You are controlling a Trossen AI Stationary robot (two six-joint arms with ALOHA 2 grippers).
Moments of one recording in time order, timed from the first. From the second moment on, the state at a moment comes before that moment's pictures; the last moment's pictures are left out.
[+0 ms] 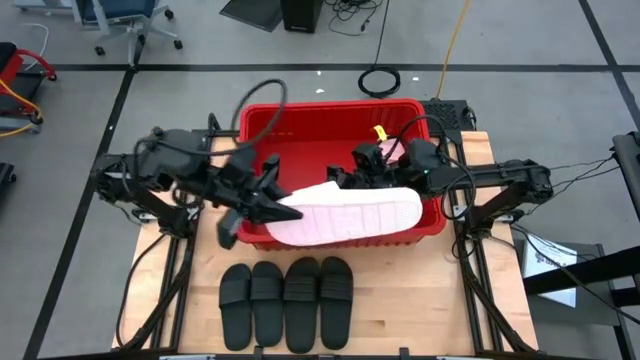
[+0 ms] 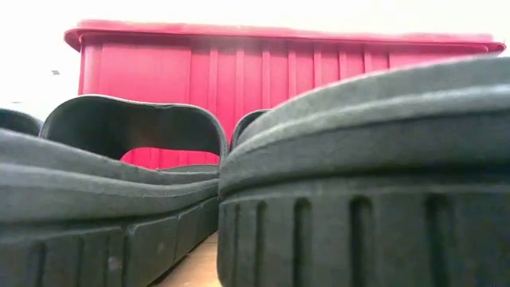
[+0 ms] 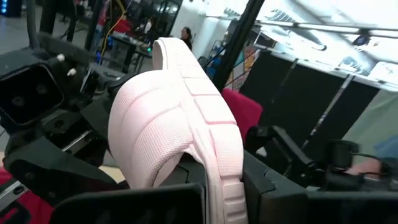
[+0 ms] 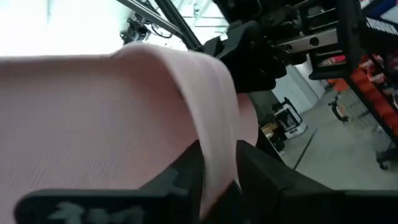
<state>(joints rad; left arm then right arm) -0.26 1.46 1.97 -0.44 0.09 -0.43 0.01 1.50 1.34 0.67 -0.50 0.89</state>
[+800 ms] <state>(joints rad) -0.27 1.24 1.97 -0.44 -0.43 -0.46 -0.02 1.39 1.34 0.63 -0.36 0.52</state>
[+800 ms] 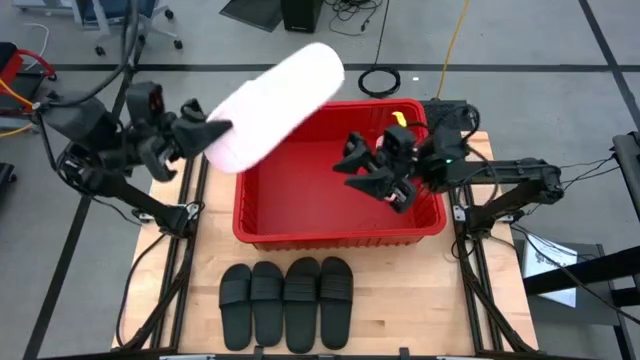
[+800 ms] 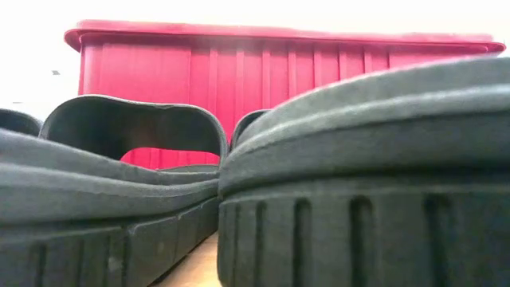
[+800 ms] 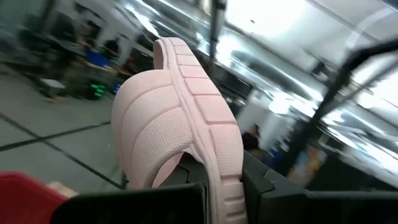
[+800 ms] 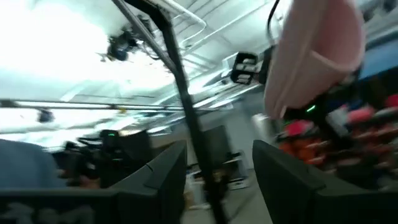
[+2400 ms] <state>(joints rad) 0.07 1.52 1.97 -0.34 -0.62 -0.87 0.27 1.72 1.76 0.32 1.23 -1.61</state>
